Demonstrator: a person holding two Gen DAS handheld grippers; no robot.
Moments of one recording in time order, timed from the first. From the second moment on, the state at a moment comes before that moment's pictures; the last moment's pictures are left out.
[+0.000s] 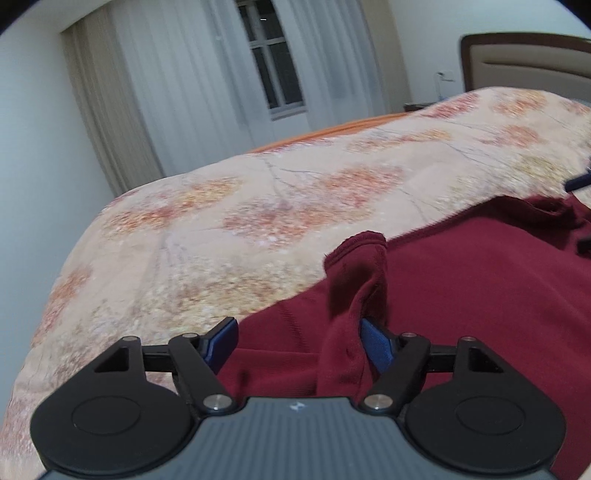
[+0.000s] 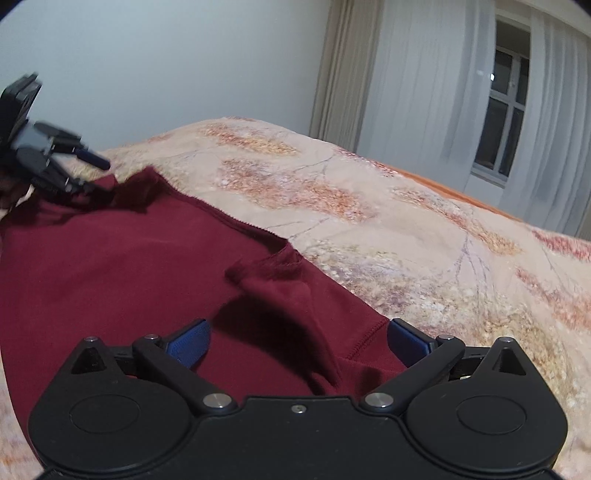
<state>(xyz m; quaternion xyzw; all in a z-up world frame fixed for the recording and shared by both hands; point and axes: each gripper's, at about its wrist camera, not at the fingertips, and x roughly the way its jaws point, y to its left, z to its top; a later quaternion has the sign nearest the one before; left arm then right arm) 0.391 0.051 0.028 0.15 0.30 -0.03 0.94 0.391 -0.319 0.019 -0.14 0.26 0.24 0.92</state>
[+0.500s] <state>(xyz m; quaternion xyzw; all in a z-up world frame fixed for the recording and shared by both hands) 0.393 0.116 0.022 0.04 0.31 0.10 0.94 0.424 -0.360 0.002 -0.09 0.26 -0.03 0.96</state>
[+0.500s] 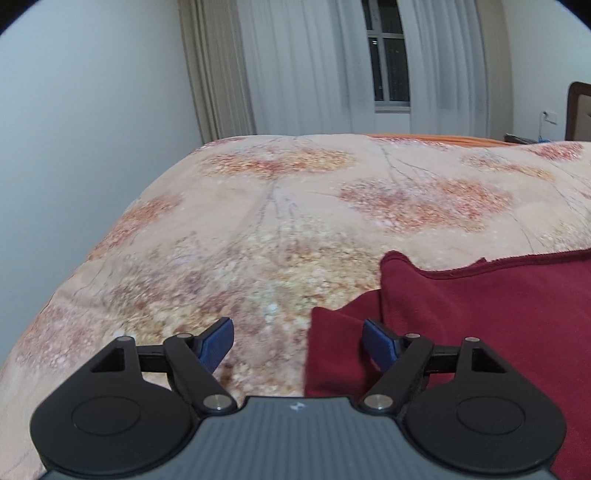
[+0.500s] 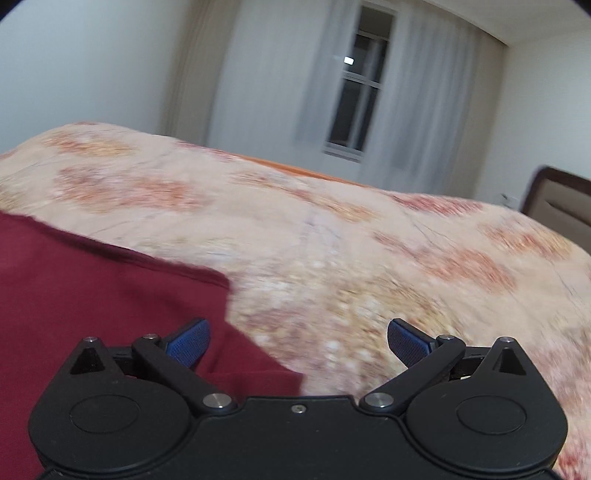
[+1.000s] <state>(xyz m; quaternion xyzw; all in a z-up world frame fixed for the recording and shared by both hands) 0.314 0.072 0.030 0.04 0.24 0.06 0.97 0.349 -0.332 0.028 -0.10 0.21 -0.01 0.97</state>
